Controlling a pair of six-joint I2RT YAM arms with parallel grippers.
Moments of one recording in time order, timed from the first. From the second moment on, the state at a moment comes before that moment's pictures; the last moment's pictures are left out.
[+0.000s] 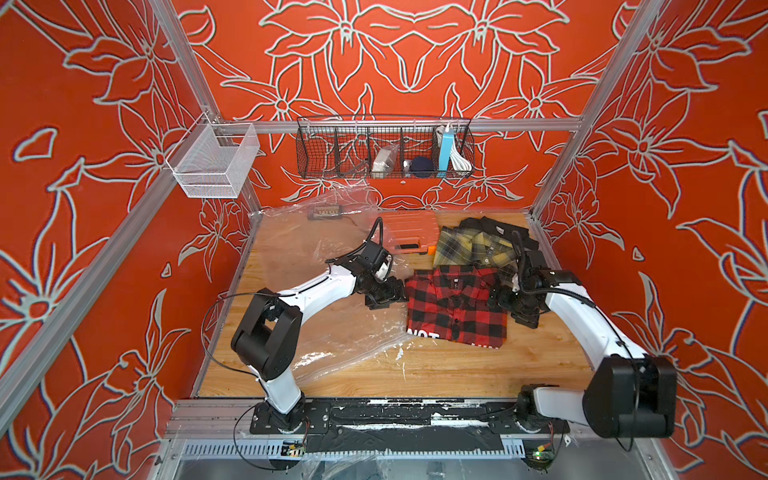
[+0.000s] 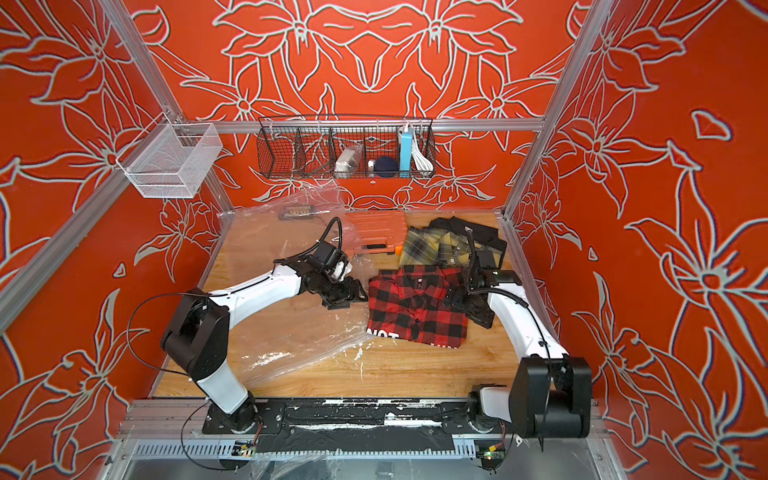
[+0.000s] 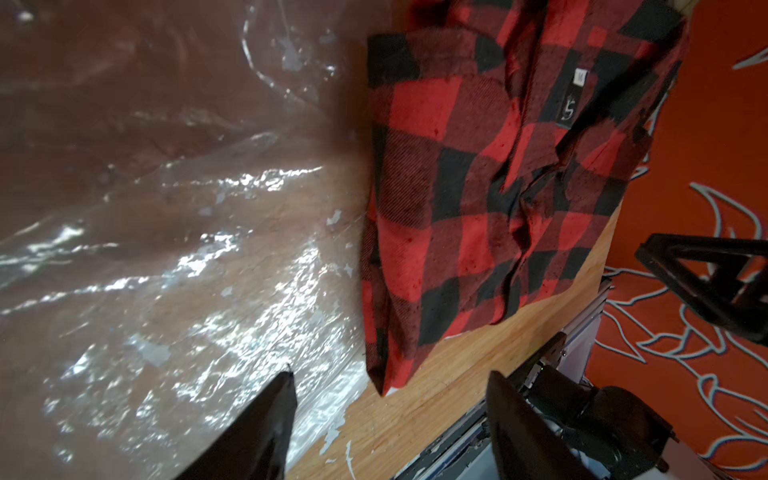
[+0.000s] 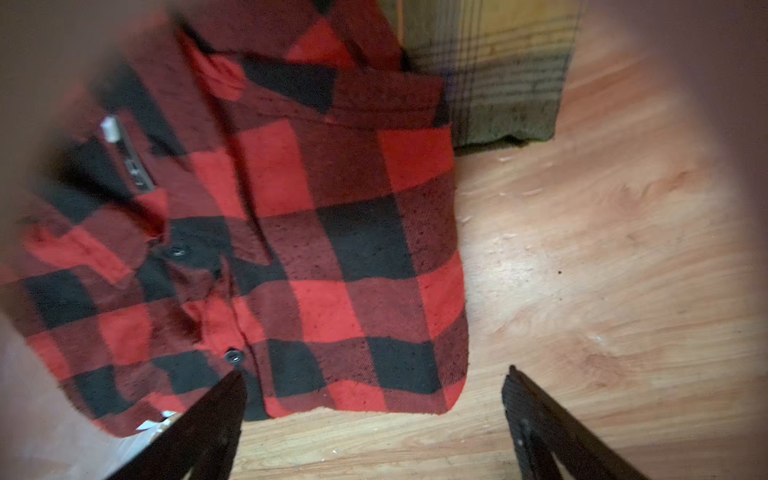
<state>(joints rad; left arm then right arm) -0.53 1.73 1.24 -0.62 0.44 -0.67 0.04 1.33 0.92 -0.97 -0.13 0.47</state>
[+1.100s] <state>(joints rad) -0.67 1.99 1.31 -0.41 0.52 -0.73 0.02 1.45 0.87 -0.77 -0.24 0.37</state>
